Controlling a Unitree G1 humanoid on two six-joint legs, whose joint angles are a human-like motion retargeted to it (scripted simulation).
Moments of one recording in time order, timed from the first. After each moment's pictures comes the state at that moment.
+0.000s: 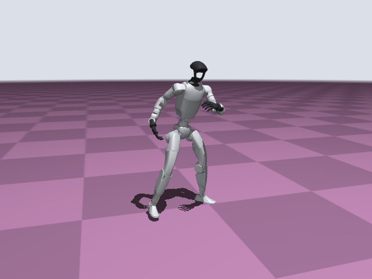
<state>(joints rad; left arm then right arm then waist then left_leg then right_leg) -0.94 0.27 -0.44 0.42 0.24 -0.79 -0.48 0.58 -0.31 -0.27 0.57 0.88 -0.02 0.70 -0.14 0.03 0.12 -0.41 0.36 0.28 0.26 0.09 -0.13 -0.31 -0.36 -0.29 0.42 -0.13 0.13</state>
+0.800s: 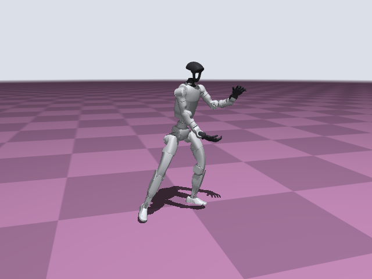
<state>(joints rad) -0.82 0.47 0.23 0.36 0.38 -0.69 -0.03 -0.48 0.07 0.02 1.10 0.78 -0.13 0.56 0.14 0.03 0.01 -0.52 0.25 0.24 0.54 -0.22 -0.12 -0.17 -0.50 -0.54 0.22 0.15 0.03</state>
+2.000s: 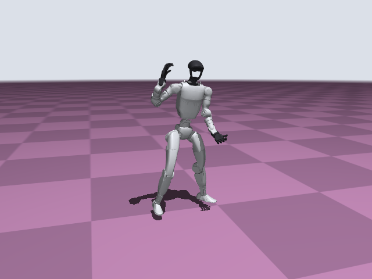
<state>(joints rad) -0.23 0.00 0.41 0.93 -0.86 -0.19 -0.64 -0.01 -0.83 -0.91 -0.57 0.33 -0.82 -0.35 -0.23 0.06 0.01 -0.17 0.45 0.43 0.00 0.17 -0.19 -0.50 -0.25 -0.19 0.63 -0.24 0.11</state>
